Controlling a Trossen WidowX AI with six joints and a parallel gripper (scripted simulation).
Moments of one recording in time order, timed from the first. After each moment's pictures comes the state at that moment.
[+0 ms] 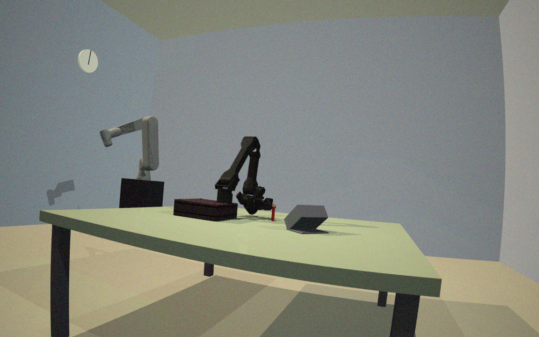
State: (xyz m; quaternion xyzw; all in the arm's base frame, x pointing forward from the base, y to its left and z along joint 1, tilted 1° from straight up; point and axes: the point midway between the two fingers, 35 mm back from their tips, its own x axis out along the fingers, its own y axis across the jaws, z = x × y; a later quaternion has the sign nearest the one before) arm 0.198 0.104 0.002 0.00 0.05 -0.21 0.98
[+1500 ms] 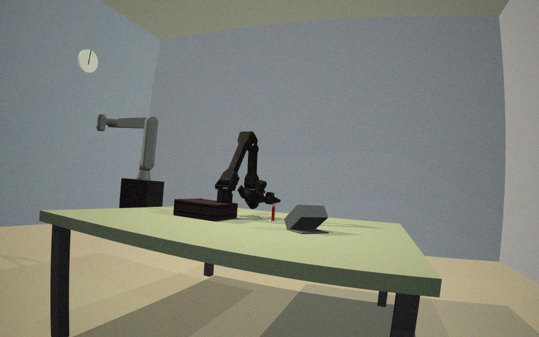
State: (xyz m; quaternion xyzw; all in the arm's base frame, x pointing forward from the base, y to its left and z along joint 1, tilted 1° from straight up) arm 0.201 0.111 0.035 -0.01 0.05 -0.21 0.98
